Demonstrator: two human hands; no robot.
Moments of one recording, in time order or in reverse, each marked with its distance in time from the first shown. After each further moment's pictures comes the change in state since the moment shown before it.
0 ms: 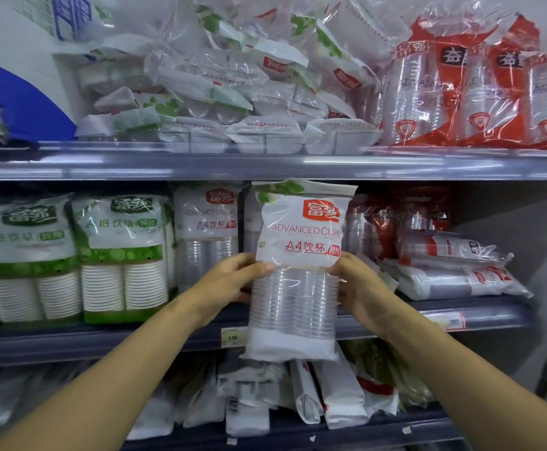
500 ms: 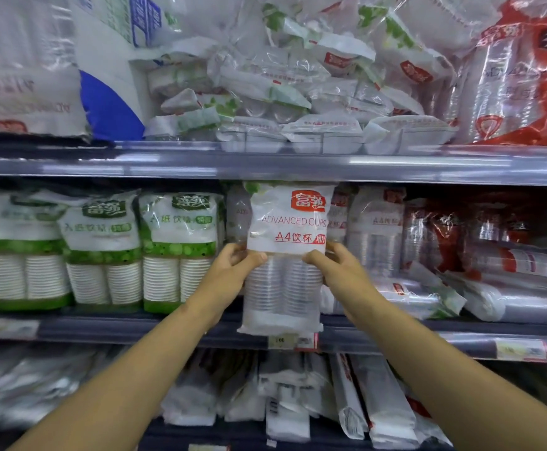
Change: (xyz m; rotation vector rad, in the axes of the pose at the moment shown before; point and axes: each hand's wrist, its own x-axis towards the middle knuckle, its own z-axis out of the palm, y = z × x) left_hand -0.013 -0.020 -0.063 -0.099 0.441 0.054; right_hand 0.054 0.014 0.096 -0.170 0.050 -0.083
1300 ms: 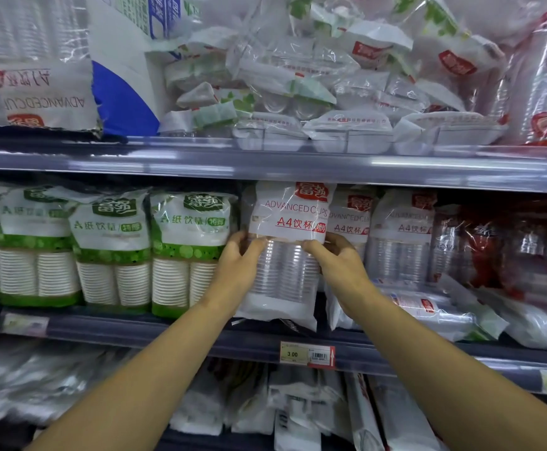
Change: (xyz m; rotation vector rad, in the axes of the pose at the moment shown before) left_hand 0.036 -0.003 0.001 0.043 0.197 0.059; right_hand 0.046 0.004 0.026 0.022 -0.006 -0.076
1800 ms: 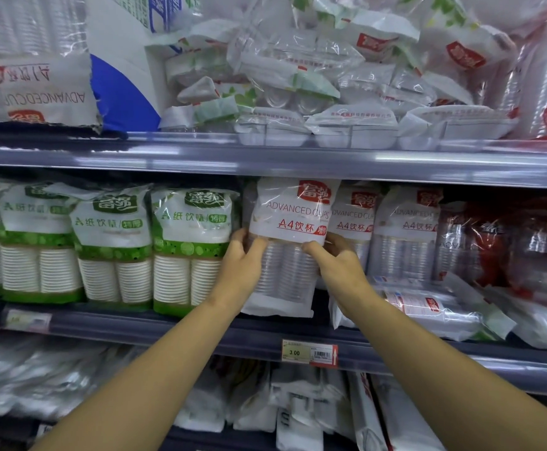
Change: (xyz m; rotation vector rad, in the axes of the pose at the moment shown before) left_hand -0.006 0.003 0.007 0.031 0.041 -0.001; right_hand 0.007 0.014 0.005 0.044 0.005 -0.003
